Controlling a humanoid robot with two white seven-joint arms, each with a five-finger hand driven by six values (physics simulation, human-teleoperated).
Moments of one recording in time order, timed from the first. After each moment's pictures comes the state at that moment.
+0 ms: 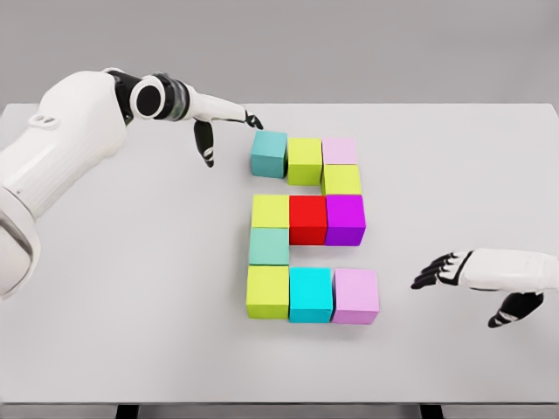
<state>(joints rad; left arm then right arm) -1.26 0.23 -1.29 -0.61 -0.14 -0.25 -0.61 -0.27 -1.20 0.60 -1.70 0.03 -0.61 0.61</state>
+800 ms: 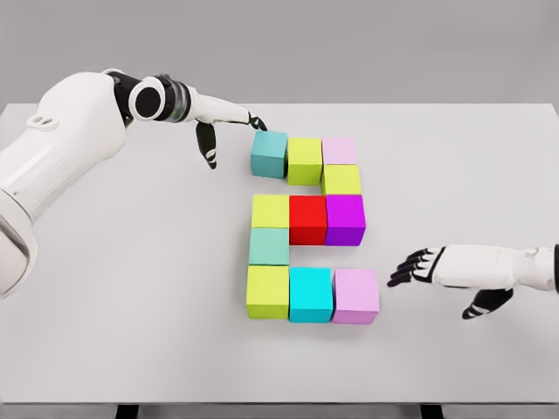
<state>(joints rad) -1.26 0.25 -1.29 -0.64 -0.13 -0.27 -0.61 -0.33 -1.10 0.63 -1.69 0.12 -0.61 0.61</state>
